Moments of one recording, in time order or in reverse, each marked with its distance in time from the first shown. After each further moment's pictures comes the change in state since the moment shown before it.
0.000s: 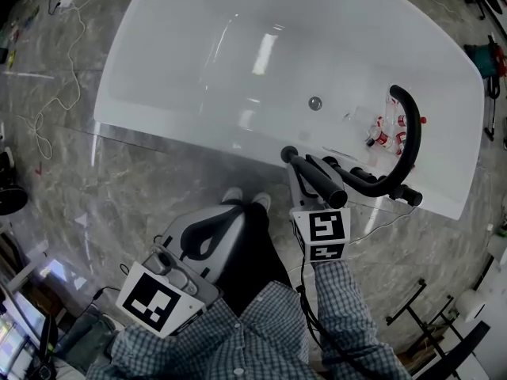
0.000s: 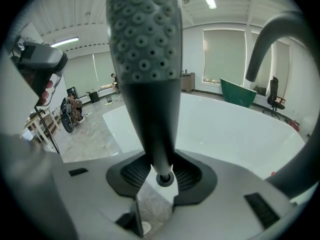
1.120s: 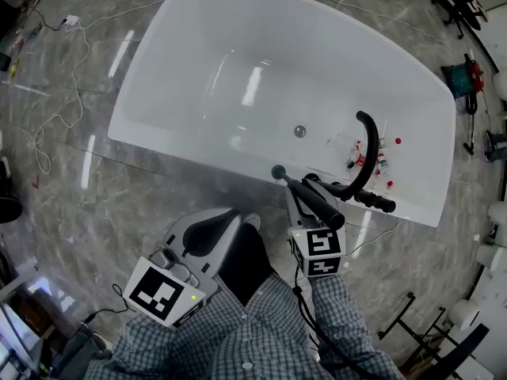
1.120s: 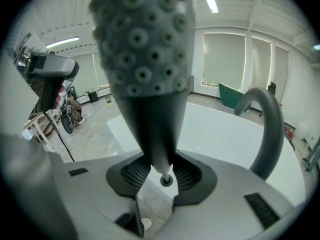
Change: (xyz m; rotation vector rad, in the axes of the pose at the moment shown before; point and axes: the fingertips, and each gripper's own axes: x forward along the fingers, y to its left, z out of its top) left arm -0.050 -0.027 0.057 0.088 -0.069 -0.019; right arm -0.079 0.016 0.056 -0.006 0.004 -0.035
